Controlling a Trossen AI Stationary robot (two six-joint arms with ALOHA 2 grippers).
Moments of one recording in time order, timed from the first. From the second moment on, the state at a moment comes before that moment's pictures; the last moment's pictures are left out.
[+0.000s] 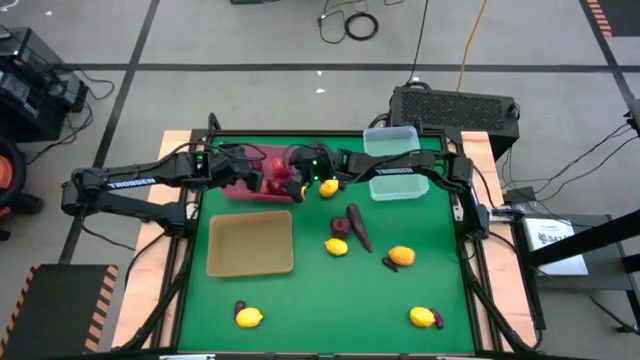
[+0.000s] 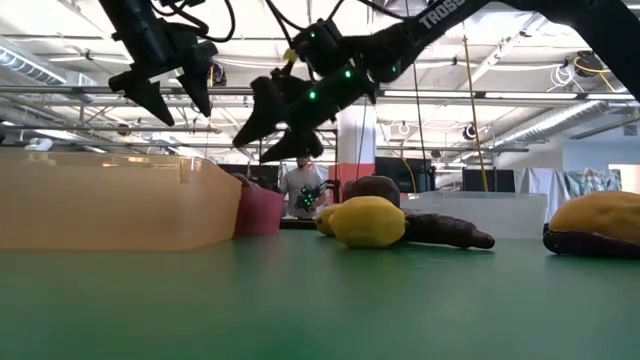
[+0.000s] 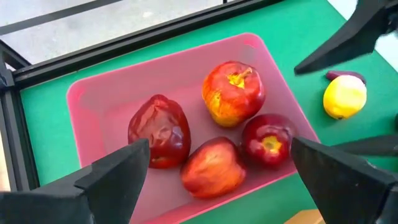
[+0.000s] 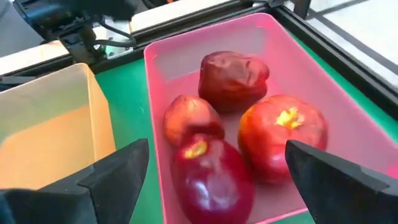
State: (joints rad) left arm 0.24 1.05 0.92 -0.87 -0.46 -0.78; right arm -0.25 2.08 1.55 0.00 -0.04 0.19
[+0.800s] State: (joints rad) left arm 0.18 1.31 0.93 -0.28 0.03 -0.22; right arm -0.10 1.71 1.79 -1.55 0.00 0.42
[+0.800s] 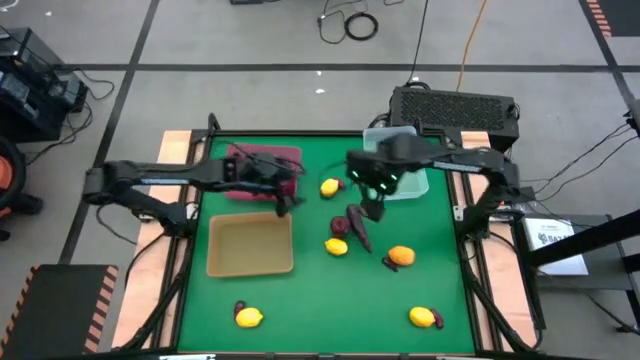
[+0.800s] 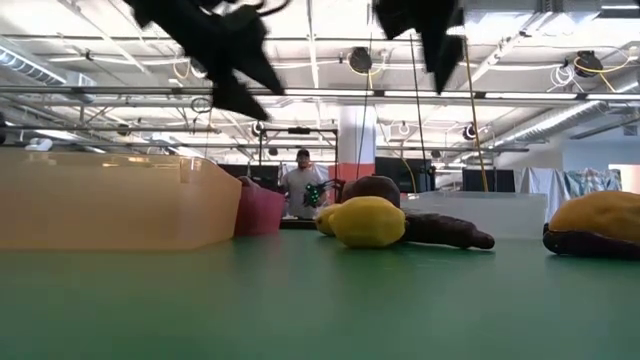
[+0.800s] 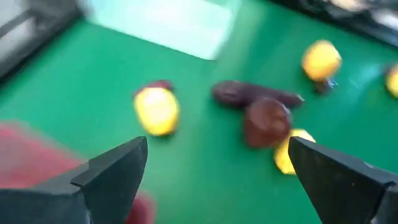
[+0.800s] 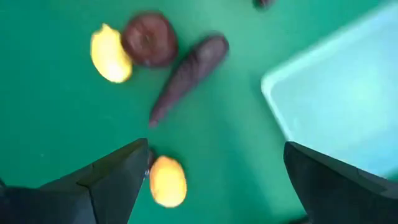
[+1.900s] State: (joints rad) left arm -0.05 1.99 1.21 0.04 -0.16 -0.14; right arm 0.50 1.08 1.00 -1.23 0.14 1.07
